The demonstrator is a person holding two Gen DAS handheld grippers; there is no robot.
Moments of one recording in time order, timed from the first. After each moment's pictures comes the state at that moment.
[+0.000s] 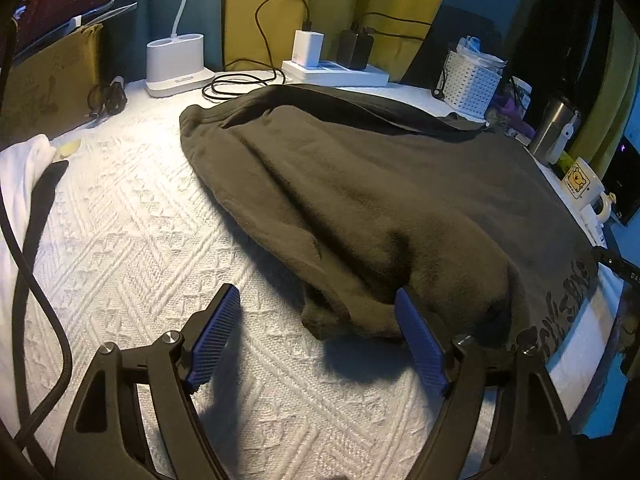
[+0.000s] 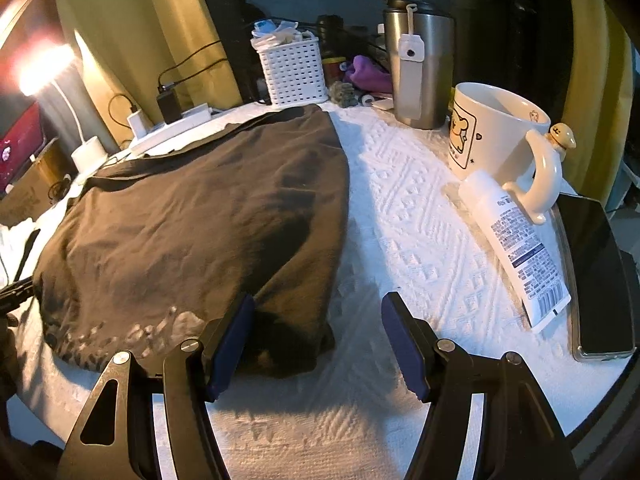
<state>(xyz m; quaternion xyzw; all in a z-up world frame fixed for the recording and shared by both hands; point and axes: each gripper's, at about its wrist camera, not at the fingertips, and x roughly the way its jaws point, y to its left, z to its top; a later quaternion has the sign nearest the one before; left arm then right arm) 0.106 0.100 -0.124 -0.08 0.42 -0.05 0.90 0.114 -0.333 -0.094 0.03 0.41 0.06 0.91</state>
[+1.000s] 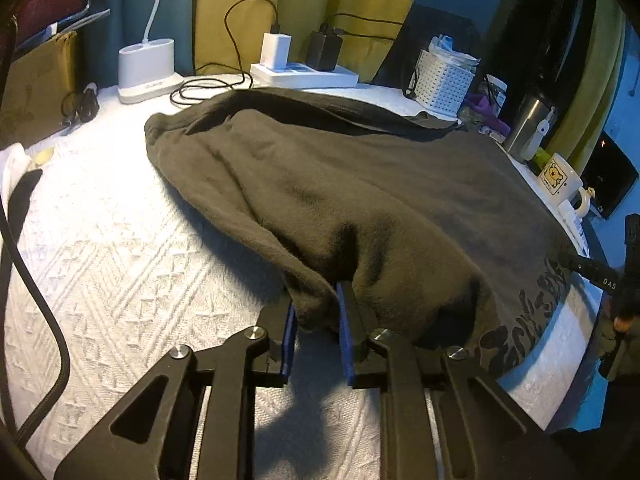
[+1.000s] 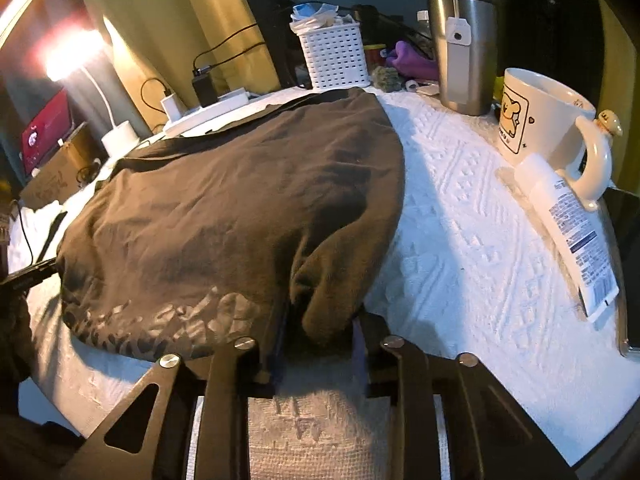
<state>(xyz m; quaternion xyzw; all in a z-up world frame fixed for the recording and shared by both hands) 0.106 0.084 -0.117 -0.08 0.42 -0.10 0.90 0.115 -0.315 -0.111 0.03 0.42 0.13 0.90</state>
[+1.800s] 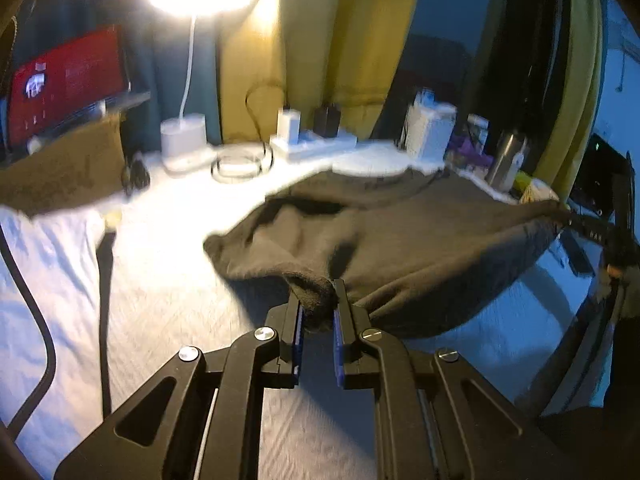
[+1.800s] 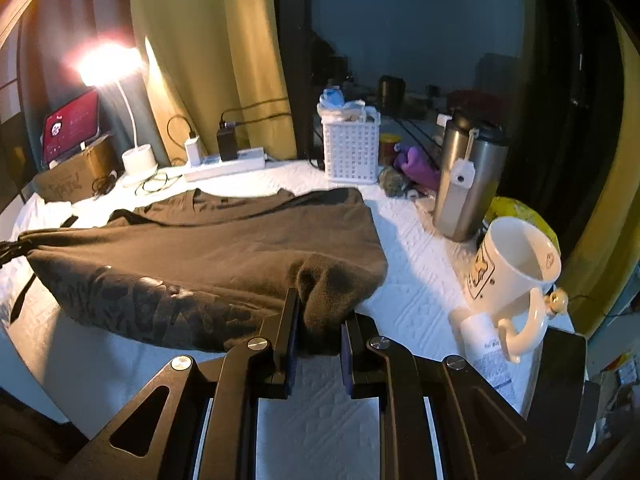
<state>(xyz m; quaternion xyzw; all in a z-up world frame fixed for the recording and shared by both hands) 0.048 0.110 -0.038 -0.06 0.37 -0.08 0.92 0.130 -0.321 -0.020 -0.06 0.34 0.14 0.93</state>
